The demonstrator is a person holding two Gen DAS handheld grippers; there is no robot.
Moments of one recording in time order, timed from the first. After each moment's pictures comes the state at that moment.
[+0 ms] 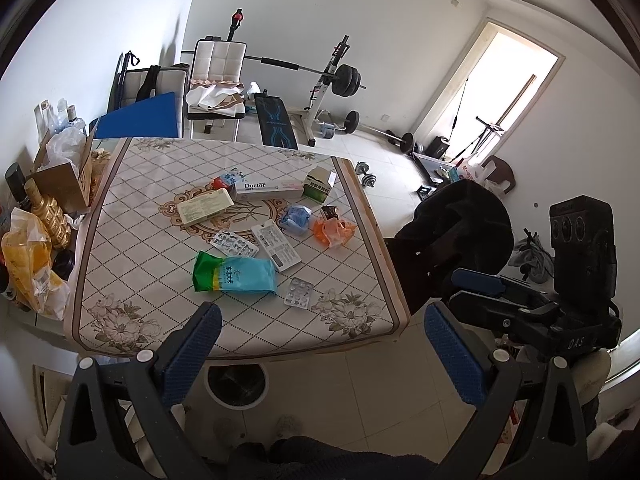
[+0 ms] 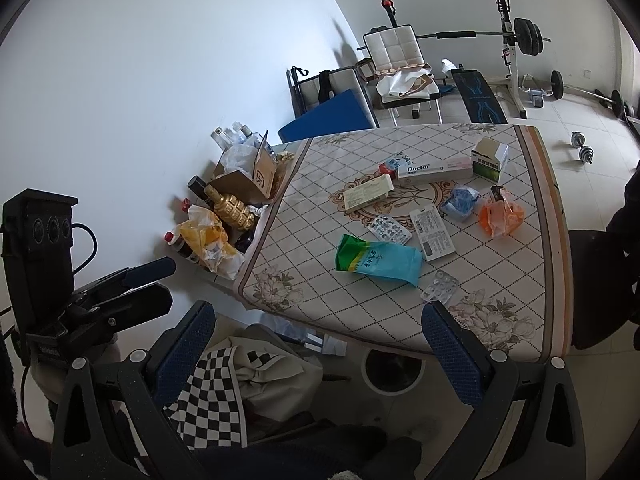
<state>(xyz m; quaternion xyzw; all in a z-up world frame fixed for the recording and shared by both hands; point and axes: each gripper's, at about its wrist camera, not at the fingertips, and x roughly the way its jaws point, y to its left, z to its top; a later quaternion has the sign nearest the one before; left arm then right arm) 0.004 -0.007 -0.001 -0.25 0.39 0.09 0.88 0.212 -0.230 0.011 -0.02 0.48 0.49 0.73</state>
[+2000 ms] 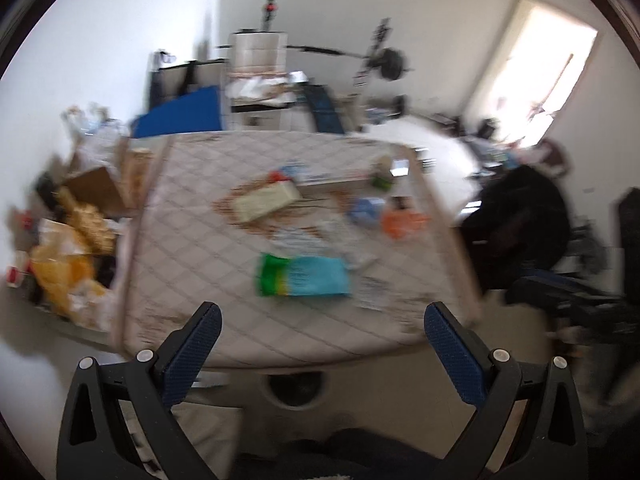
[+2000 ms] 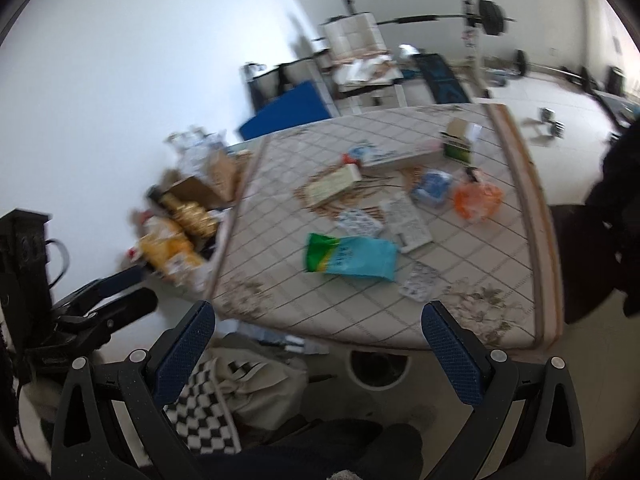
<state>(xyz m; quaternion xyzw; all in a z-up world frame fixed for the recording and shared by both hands) 0.037 0.046 -0.060 -0.18 0.45 0.20 0.85 0.243 -0.198 -0.035 -0.03 0.52 0.38 0.76</state>
